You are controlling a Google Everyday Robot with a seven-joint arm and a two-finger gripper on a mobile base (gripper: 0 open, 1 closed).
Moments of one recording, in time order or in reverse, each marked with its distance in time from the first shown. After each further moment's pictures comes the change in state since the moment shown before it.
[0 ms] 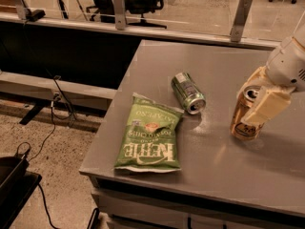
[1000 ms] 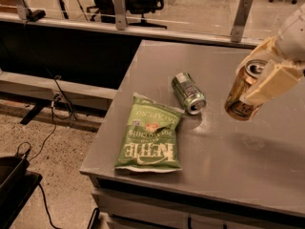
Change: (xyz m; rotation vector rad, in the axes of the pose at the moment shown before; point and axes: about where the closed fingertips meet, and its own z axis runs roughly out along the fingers) arm -0.048 0.009 -0.054 0.088 -0.121 -0.066
